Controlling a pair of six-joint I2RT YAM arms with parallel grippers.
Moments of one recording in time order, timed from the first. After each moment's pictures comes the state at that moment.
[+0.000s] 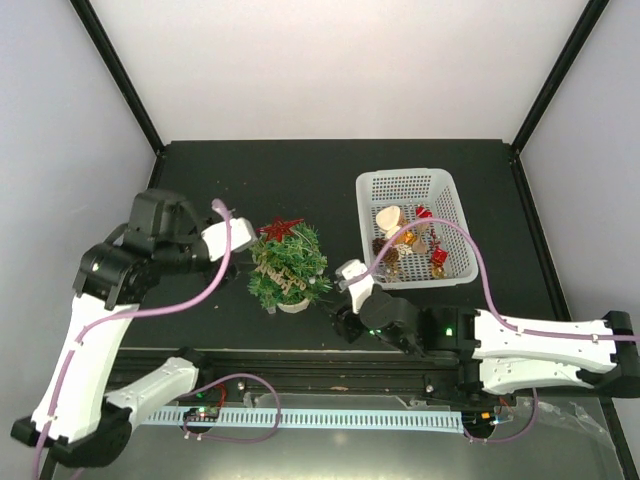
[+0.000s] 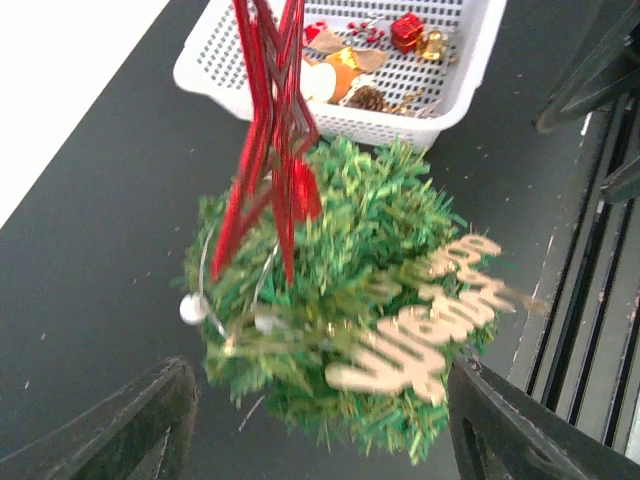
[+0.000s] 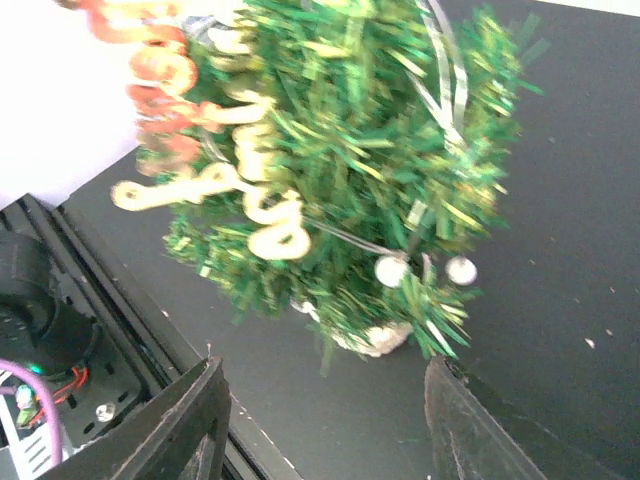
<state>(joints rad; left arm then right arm) -0.37 0.99 1.47 -1.26 0.44 0.65 1.41 0.98 0.81 -0.34 0.46 0.49</state>
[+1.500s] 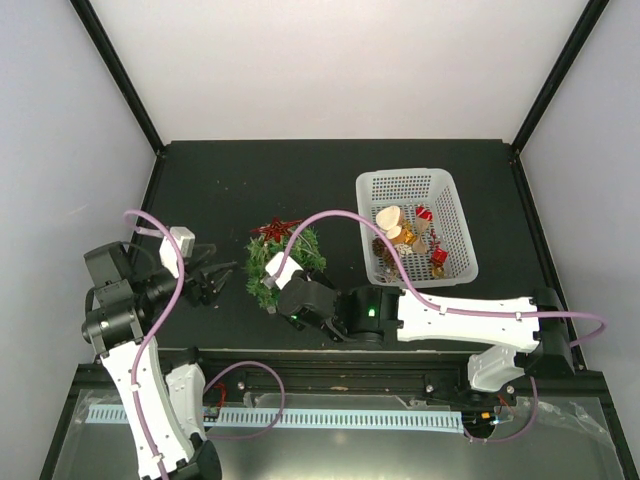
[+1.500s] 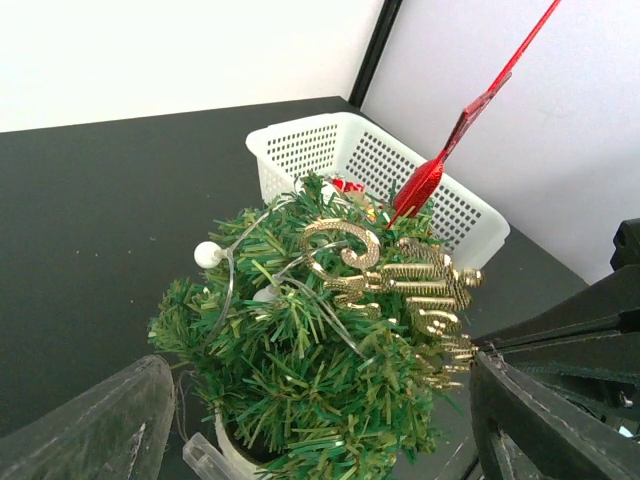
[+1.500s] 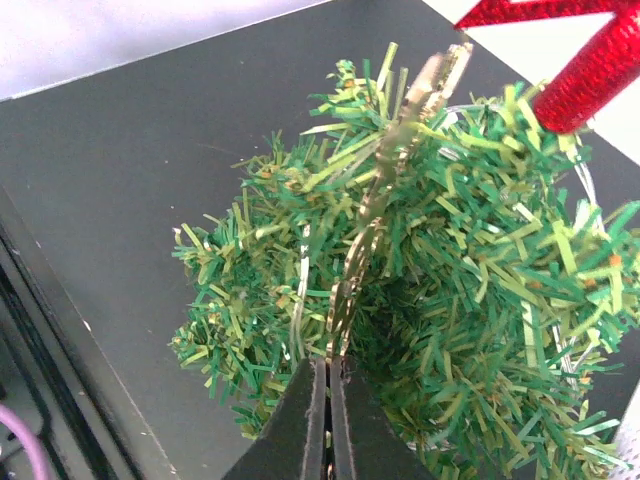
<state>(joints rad) 0.44 0.63 1.00 -1.13 1.17 0.40 1.44 1.48 1.35 -0.56 0.57 0.21</state>
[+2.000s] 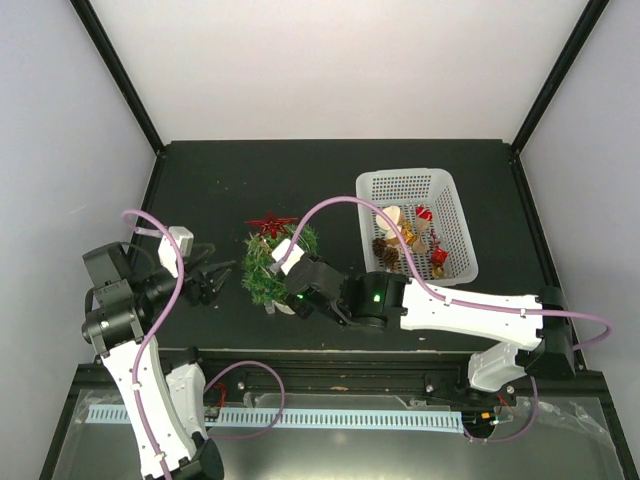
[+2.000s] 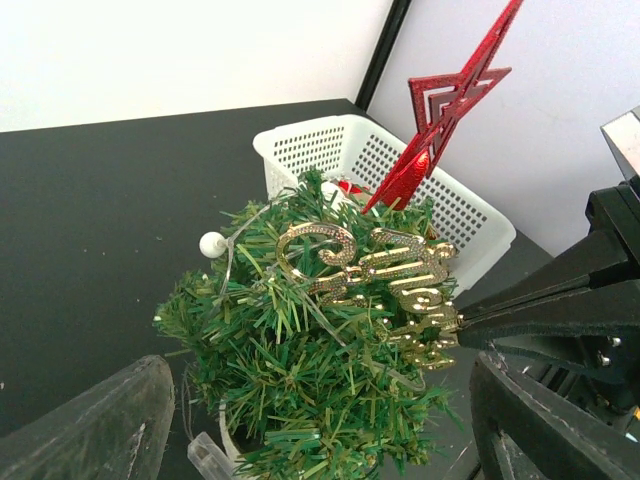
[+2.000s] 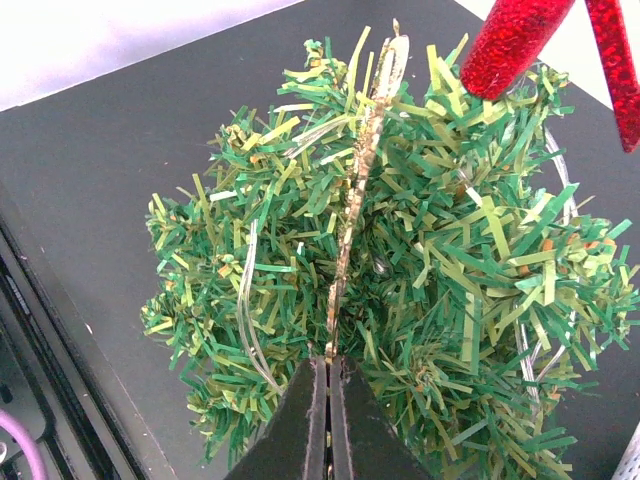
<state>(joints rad) 0.46 0.63 1.00 -1.13 1.18 0.40 1.36 1.47 1.35 -0.56 0.47 0.21</state>
